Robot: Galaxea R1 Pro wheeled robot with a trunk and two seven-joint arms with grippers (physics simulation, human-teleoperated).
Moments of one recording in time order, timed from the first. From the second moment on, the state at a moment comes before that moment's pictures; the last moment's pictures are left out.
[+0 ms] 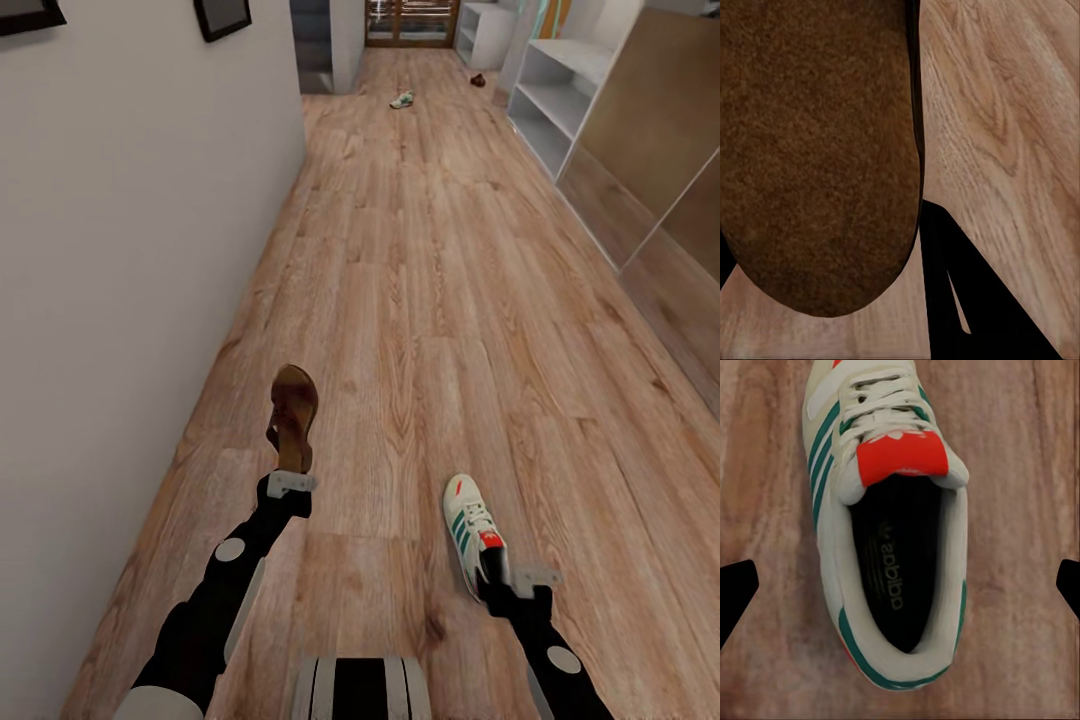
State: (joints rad) left arm -0.45 -0.13 -0.04 -1.12 -0.11 0.08 -0.17; right arm -0.27 0.00 -0.15 -0.91 0.11 -0.05 0.01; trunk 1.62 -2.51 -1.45
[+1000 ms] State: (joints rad) left arm -0.45 -0.13 -0.04 -1.12 -0.12 0.07 -0.17; right arm -0.27 0.00 -0.17 -0.91 0.11 -0.05 0.01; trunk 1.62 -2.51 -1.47
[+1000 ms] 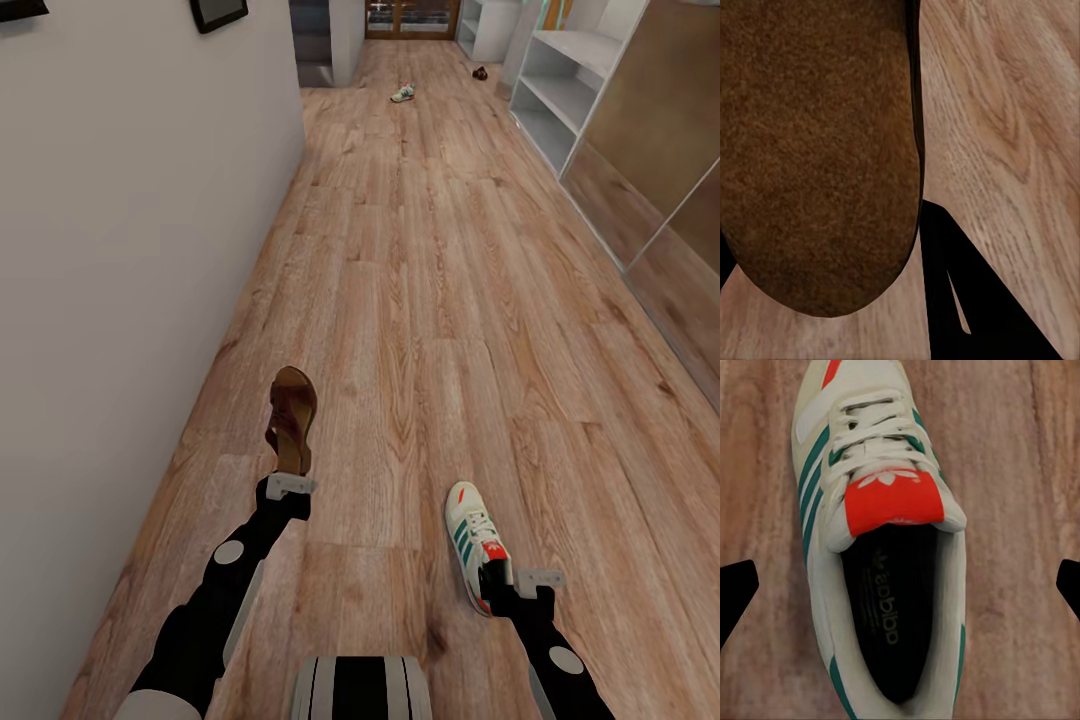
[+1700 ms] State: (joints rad) left arm -0.44 -0.13 -0.06 -1.12 -0.12 0.07 -0.17; right arm -0.27 0.00 -0.17 -0.91 0.11 -0.05 0.01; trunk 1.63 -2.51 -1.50
